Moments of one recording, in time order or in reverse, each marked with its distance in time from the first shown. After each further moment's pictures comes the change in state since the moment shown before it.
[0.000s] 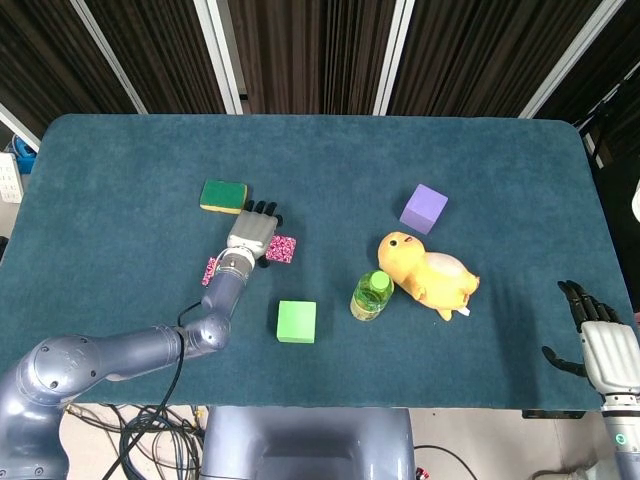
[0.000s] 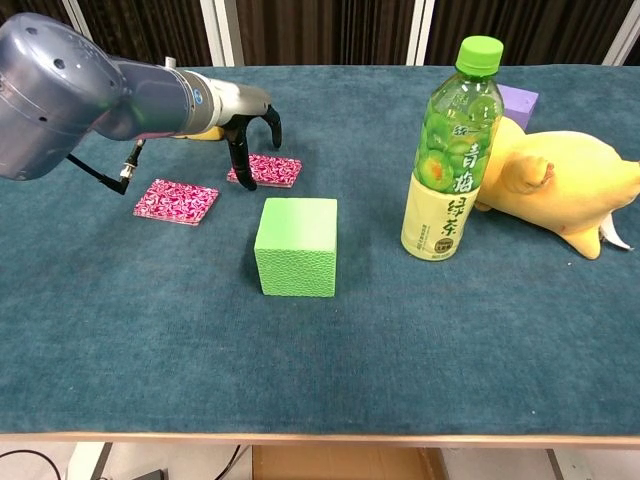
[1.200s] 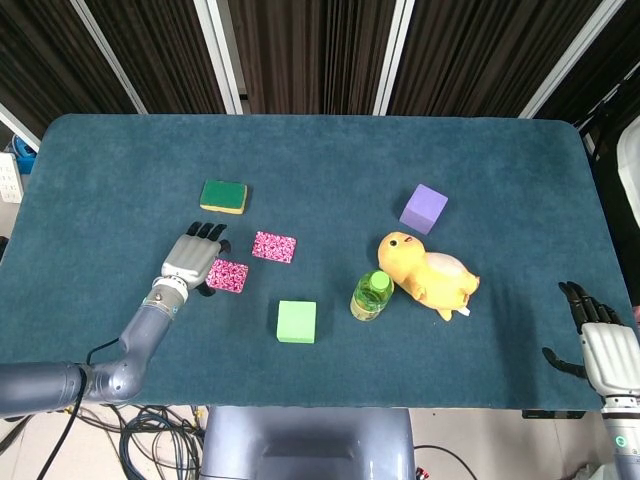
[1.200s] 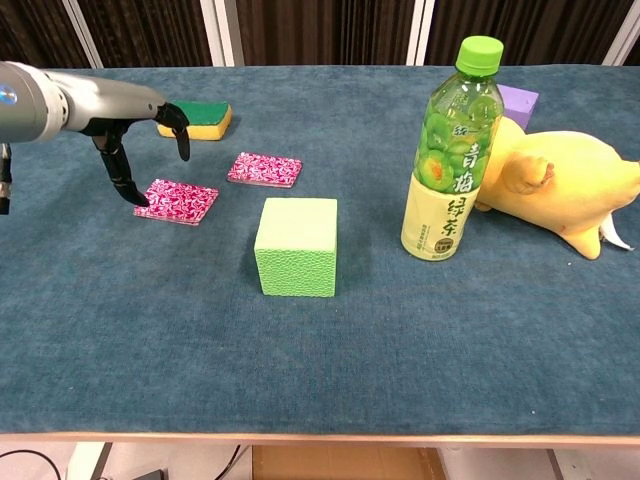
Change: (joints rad) left arm 0.258 0.344 0.122 -0.514 0.305 0.167 -0.161; right arm -0.007 0.007 -0.001 -0.020 0.001 0.010 -0.019
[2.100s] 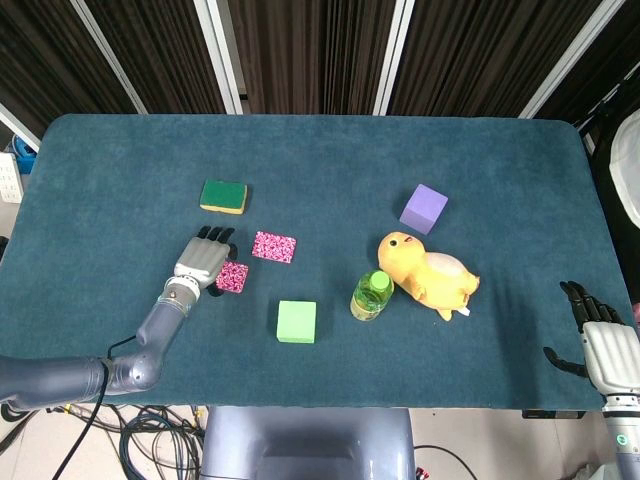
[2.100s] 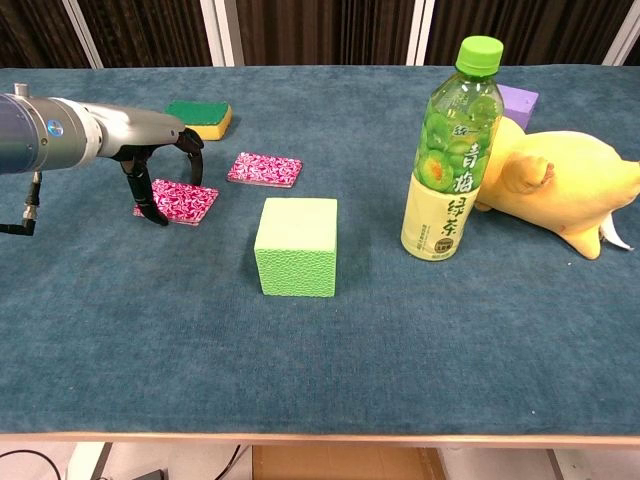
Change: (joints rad) left arm -0.008 -0.110 -0.015 0.149 -0.026 -0.063 0.014; right arm 0.003 -0.002 0.003 0.012 0.007 -0.010 0.012
